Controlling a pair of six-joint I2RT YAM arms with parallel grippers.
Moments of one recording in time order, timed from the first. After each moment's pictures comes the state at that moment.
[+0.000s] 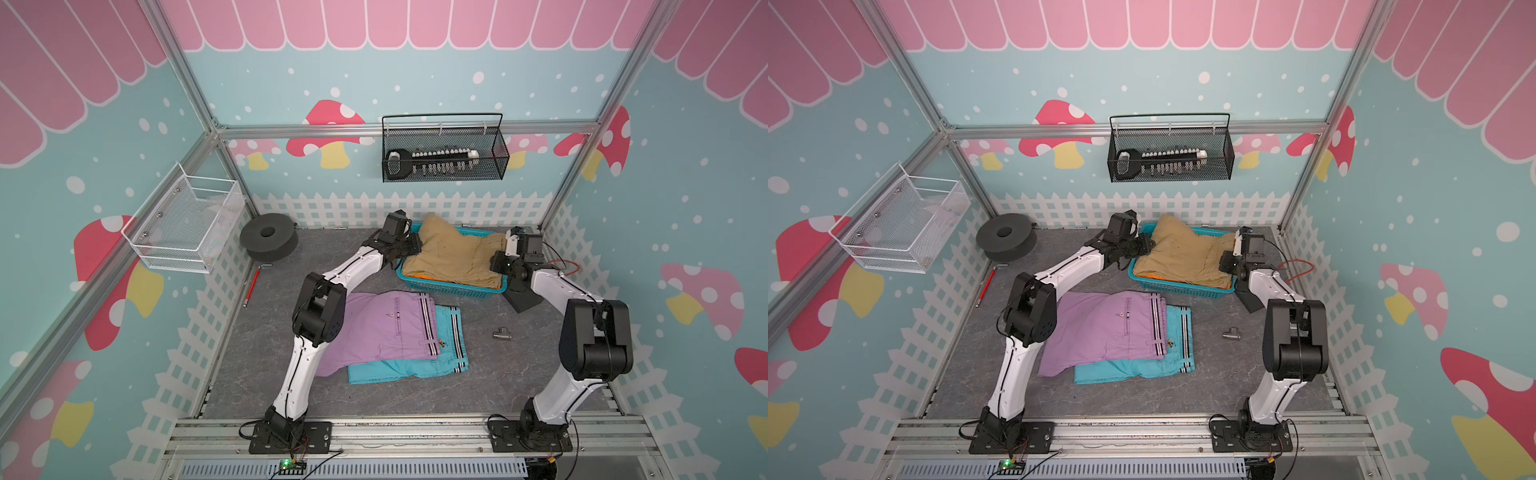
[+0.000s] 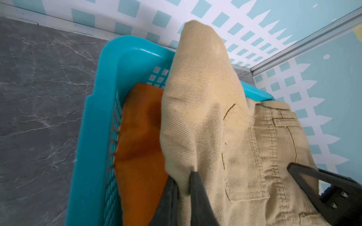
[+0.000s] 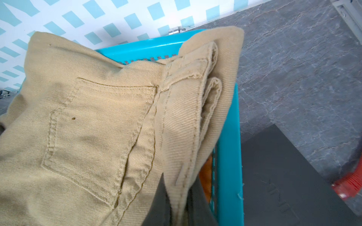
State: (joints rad) left arm -0.49 2.30 1.97 -0.26 0.22 -0.59; right arm -0.04 1.75 1.18 -0.14 -0.20 0.24
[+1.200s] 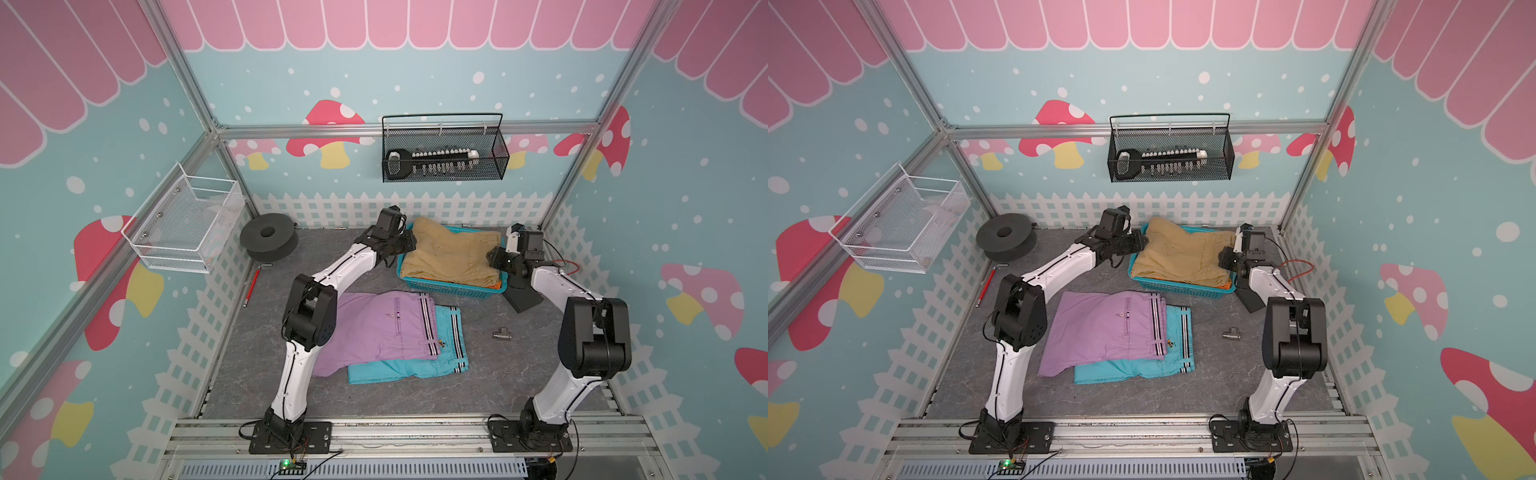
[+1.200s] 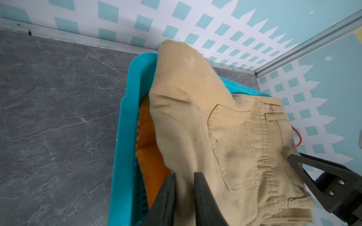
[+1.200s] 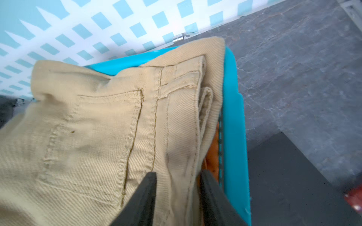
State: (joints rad) left arm -0.47 2.20 1.92 -0.32 0.20 -0.55; right arm -0.05 1.75 1.21 -0.15 -0.21 0.27
